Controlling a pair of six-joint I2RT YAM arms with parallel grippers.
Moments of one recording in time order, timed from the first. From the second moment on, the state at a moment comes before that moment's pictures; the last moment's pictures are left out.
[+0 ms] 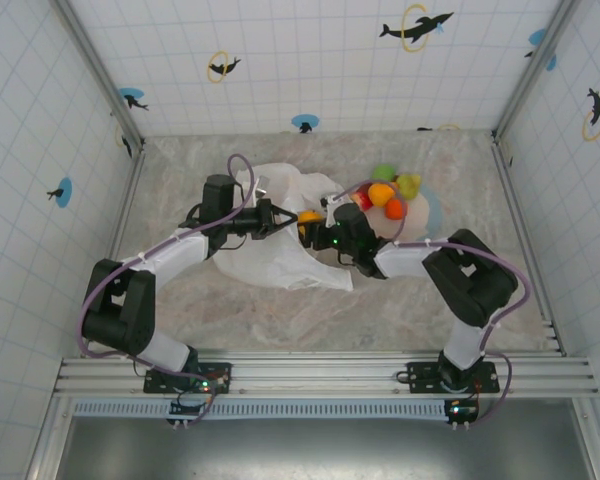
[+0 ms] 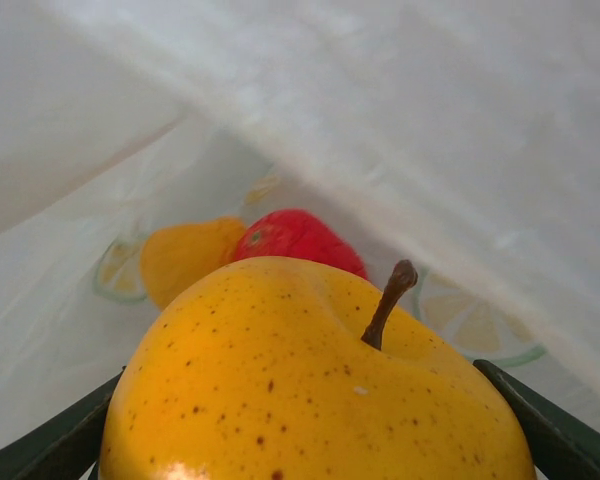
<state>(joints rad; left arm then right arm) -0.36 1.52 0.86 0.11 0.93 -0.82 0.74 1.80 0.85 0.51 -0.07 0.53</state>
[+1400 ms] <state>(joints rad) -0.36 1.52 0.86 0.14 0.93 -0.82 0.77 2.09 1.08 0.73 0.07 0.87</state>
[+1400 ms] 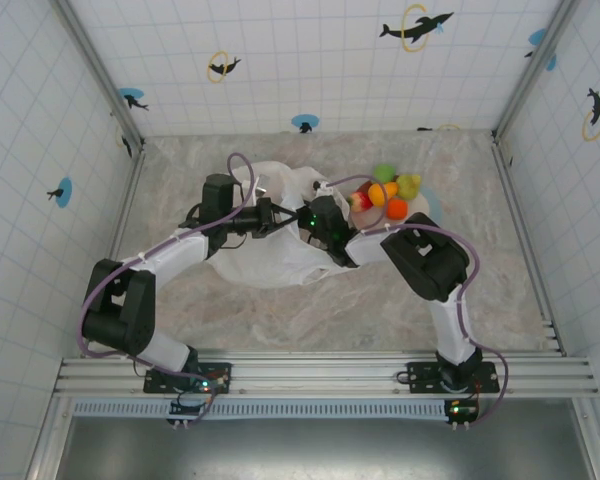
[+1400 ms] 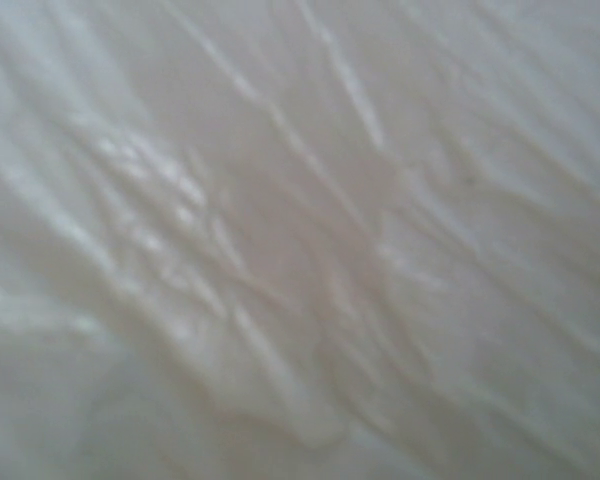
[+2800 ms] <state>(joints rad) -0.34 1.52 0.85 0.15 0.94 -0.82 0.71 1.82 0.82 0.29 -0.17 0.75</state>
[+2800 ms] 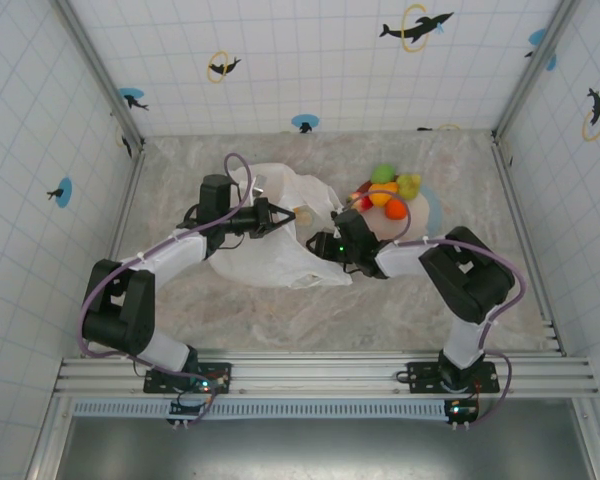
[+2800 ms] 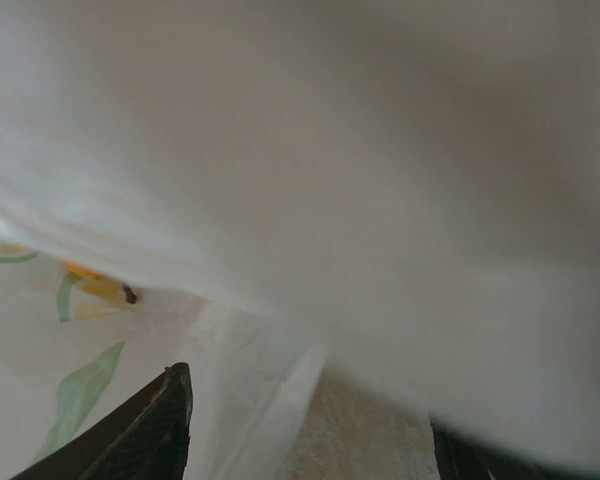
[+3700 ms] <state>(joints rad) -0.28 1.49 0.90 0.06 0.93 -0.81 0.72 1.57 0.78 0.43 -0.05 0.79</state>
